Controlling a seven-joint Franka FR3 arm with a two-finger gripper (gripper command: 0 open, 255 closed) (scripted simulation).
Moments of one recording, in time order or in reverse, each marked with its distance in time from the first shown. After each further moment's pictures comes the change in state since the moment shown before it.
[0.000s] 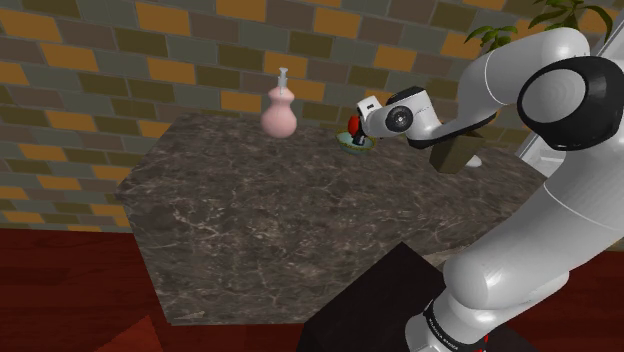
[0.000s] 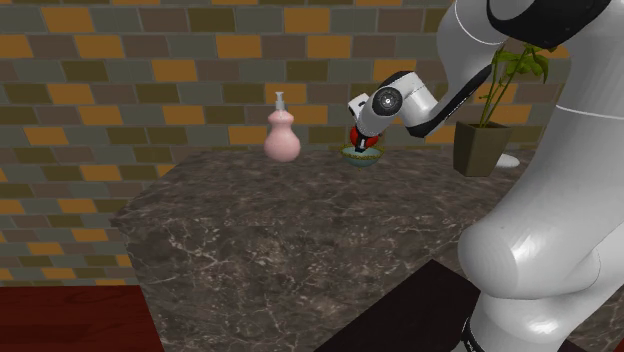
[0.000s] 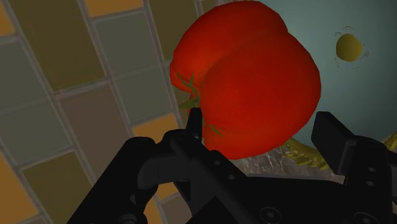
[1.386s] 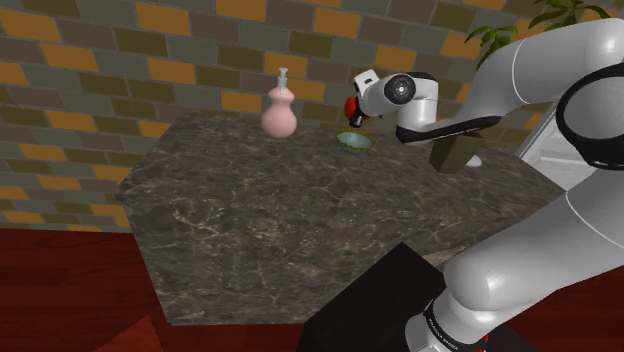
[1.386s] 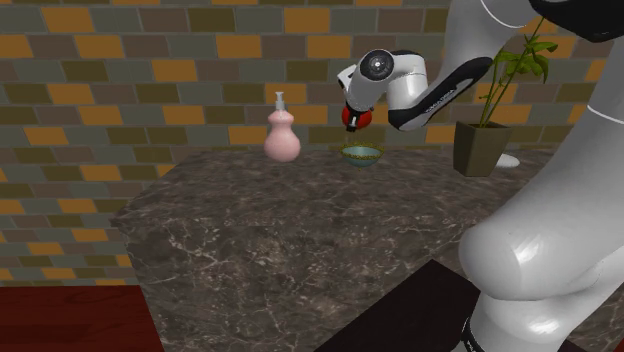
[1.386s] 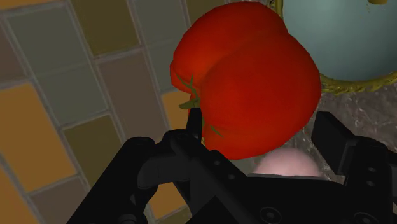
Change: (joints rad) arm 0.025 -0.156 0.047 -0.061 0.553 -0.035 -0.518
